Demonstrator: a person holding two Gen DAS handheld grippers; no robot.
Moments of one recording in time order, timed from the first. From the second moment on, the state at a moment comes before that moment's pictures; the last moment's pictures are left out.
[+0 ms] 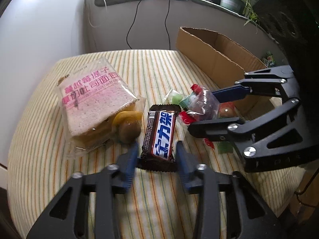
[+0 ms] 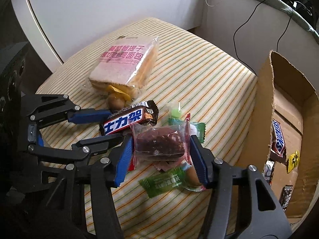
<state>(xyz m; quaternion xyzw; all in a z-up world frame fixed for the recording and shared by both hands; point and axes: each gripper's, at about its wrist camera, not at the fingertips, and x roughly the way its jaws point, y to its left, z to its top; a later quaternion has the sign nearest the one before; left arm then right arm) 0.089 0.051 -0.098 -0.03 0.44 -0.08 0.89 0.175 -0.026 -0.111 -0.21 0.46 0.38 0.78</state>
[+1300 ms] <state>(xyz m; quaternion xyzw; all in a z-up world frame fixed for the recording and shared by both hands) 0.138 0.001 -0.026 -0.04 0.36 -0.11 0.93 0.227 -0.167 -0.025 -0.09 0.39 0.31 0.86</state>
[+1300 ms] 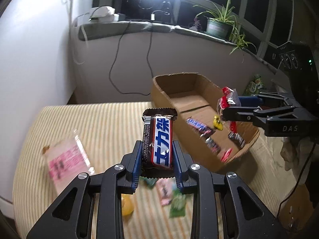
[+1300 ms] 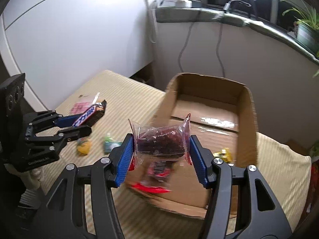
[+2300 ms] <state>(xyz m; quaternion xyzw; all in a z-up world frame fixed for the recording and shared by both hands) 0.241 -0.075 -0.043 0.02 0.40 -0.14 0.90 0.325 -0.218 -0.068 -0.09 0.44 0.27 0.85</state>
